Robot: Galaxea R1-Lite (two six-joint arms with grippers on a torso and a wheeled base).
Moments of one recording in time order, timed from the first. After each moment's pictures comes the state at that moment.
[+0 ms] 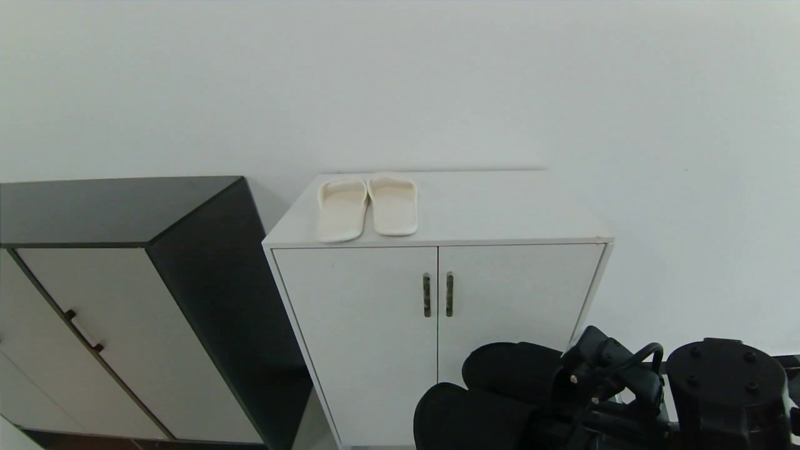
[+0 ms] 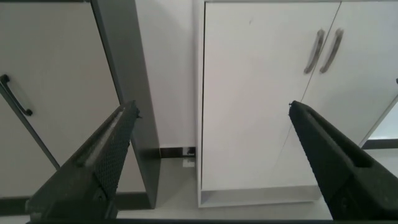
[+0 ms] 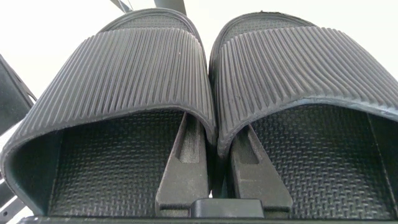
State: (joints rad) left arm 0.00 0.00 0.00 0.00 0.00 0.00; right arm 0.90 1.54 -0.38 -0.72 -0.04 0.11
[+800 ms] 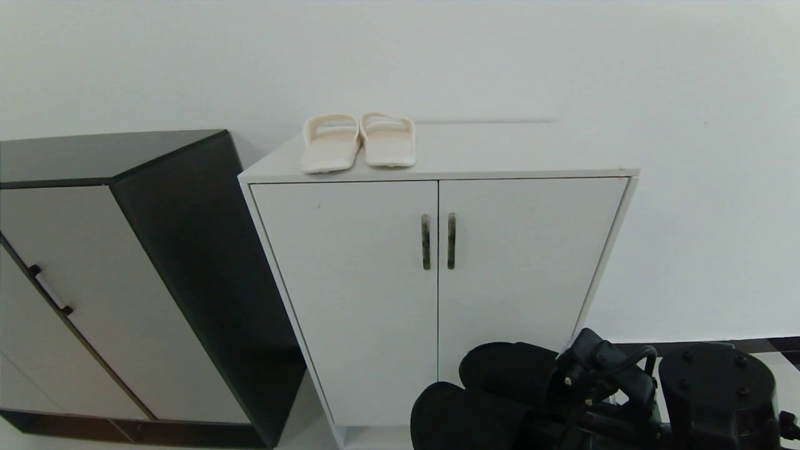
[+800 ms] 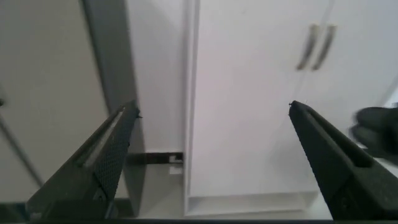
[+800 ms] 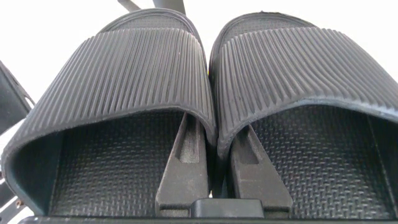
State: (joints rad) left arm -0.01 0.24 -0.23 -0.03 -0.08 -0.05; right arm 0.90 1.58 -0.36 -0.79 -0.04 0.11
